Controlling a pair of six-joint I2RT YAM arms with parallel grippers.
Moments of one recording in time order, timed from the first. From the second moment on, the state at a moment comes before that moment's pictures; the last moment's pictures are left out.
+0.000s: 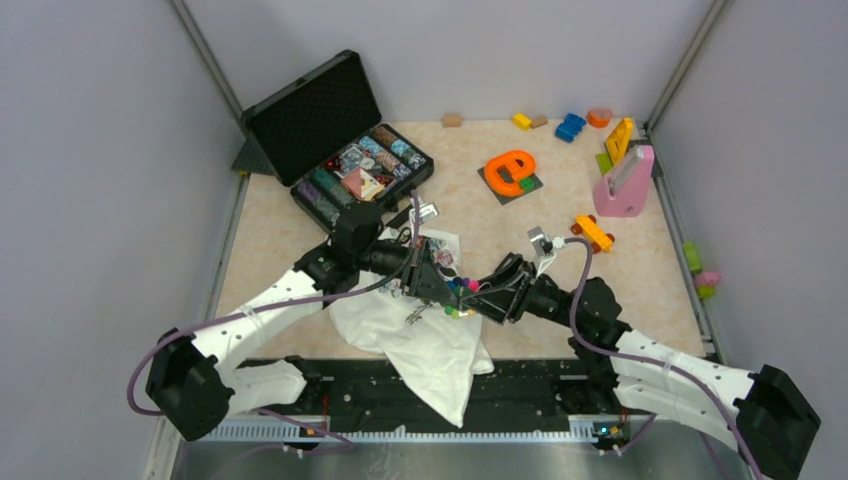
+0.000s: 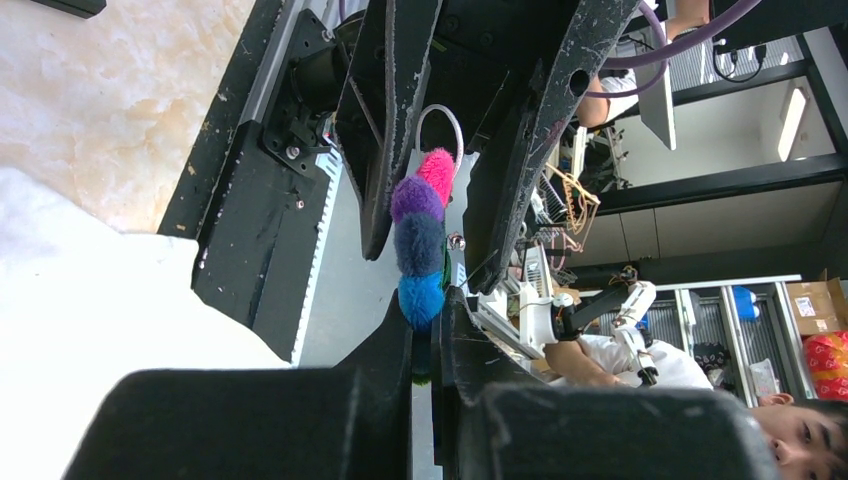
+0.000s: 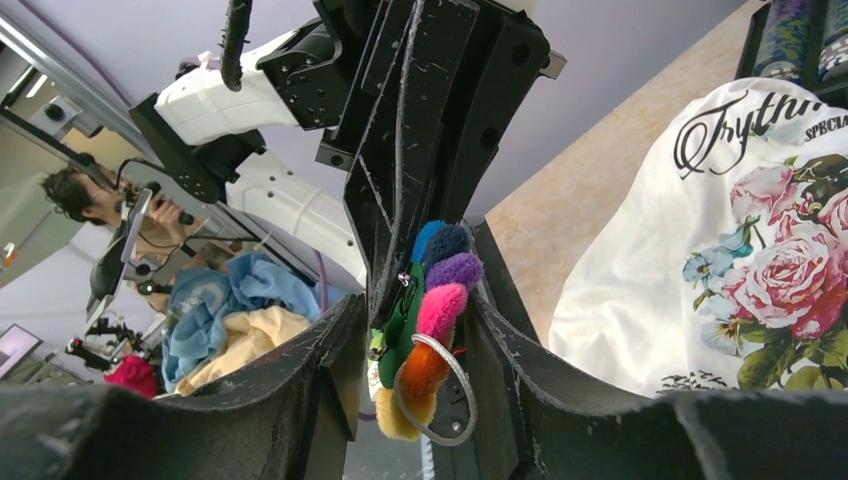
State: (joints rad) left arm -0.68 1.15 0.83 0.00 1.05 -0.83; right arm 0.84 0.77 0.25 0.83 -0.41 0.86
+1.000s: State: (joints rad) left arm -0.69 1.15 0.83 -0.03 1.04 -0.79; right arm 0.84 0.78 0.26 0.78 -0.42 0.86
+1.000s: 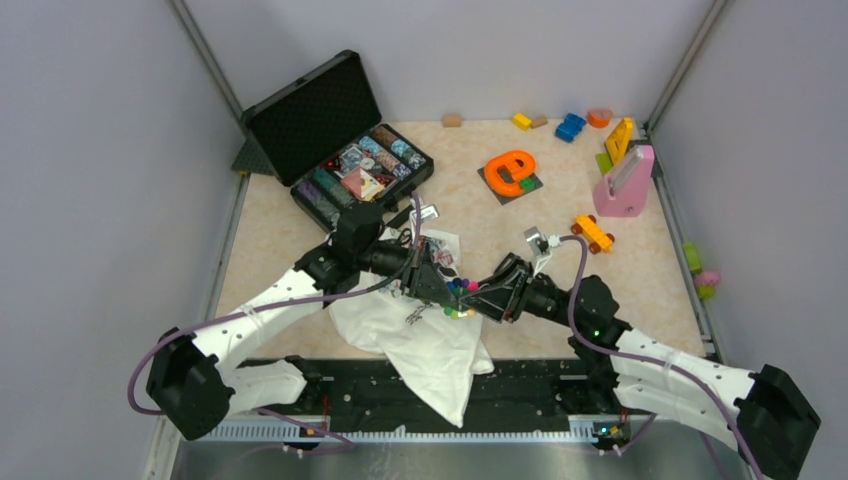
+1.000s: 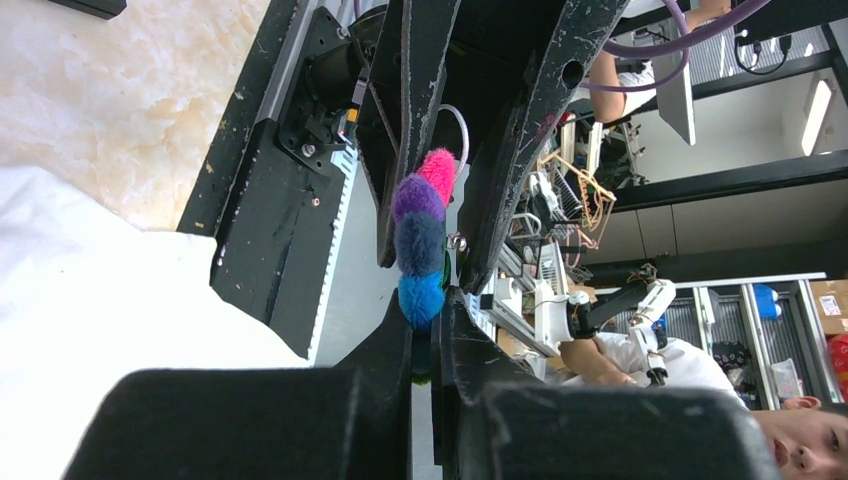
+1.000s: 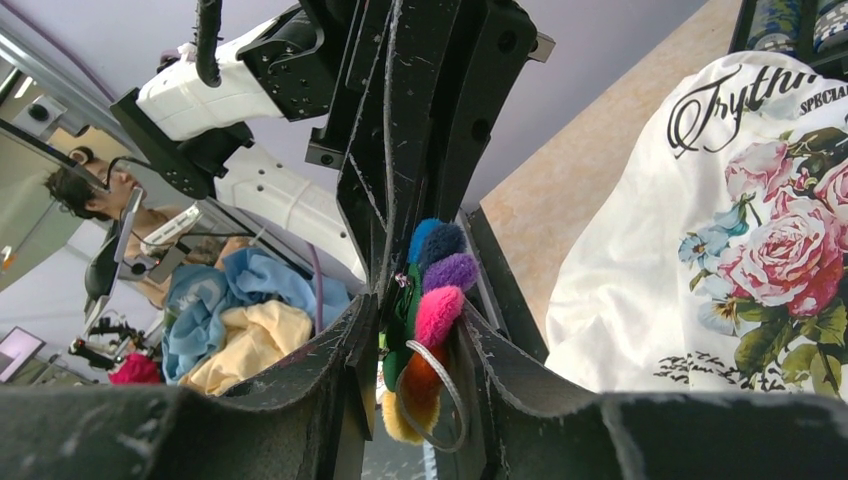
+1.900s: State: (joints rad) left arm -0.68 1.15 0.84 -0.05 1.04 -0.76; right arm 0.84 0.80 0.26 0.80 -0.42 0.90
